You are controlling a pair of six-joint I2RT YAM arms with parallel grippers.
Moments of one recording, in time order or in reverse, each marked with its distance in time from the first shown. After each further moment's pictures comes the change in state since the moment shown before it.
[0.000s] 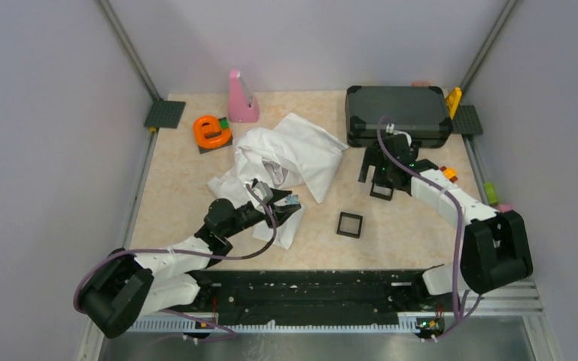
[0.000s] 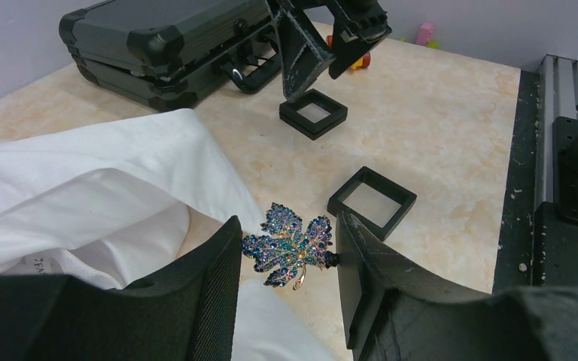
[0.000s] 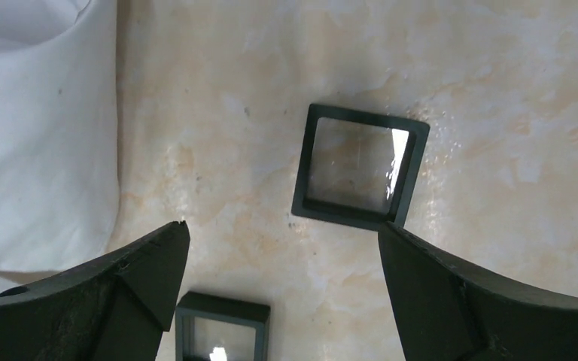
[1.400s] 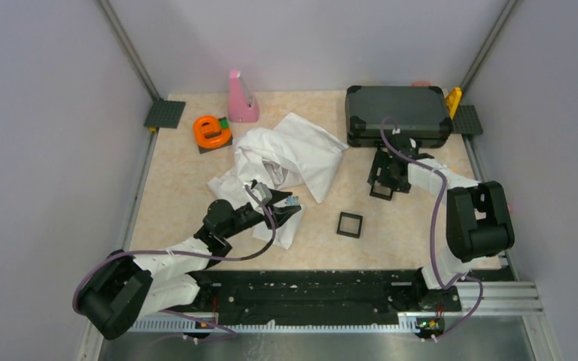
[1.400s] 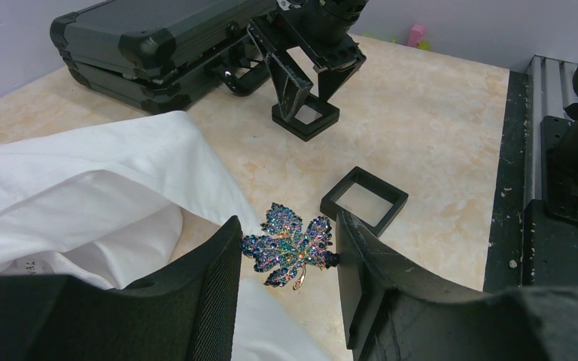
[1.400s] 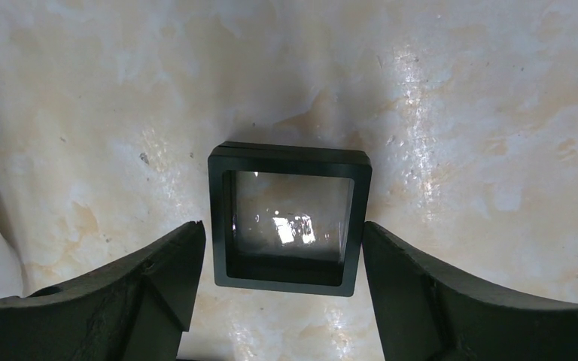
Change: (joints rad) left arm 0.000 -0.013 -0.011 0.006 0.018 -0.008; right arm -0.139 0.236 0.054 0.031 -0.027 -0.014
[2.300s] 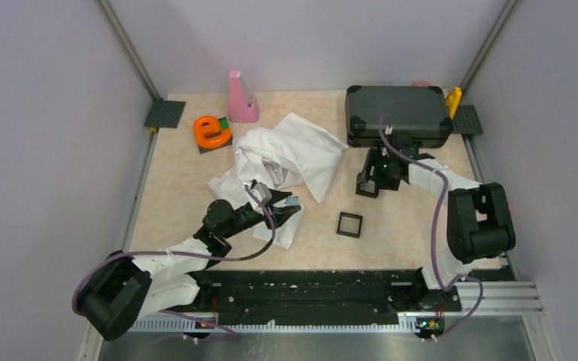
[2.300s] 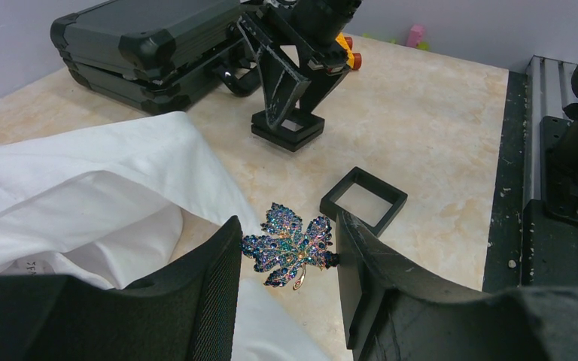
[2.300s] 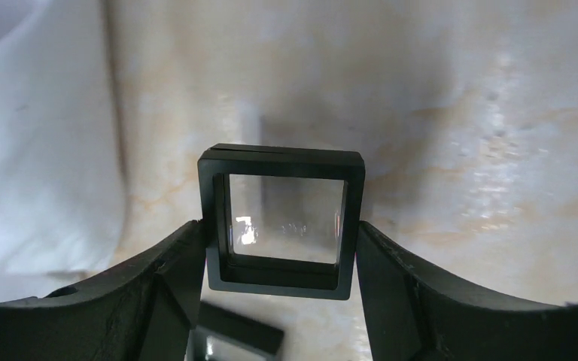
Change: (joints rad) left arm 0.000 -0.008 0.000 -0.006 0.000 0.000; right arm 0.000 0.007 -0.002 0.039 -0.193 -0.015
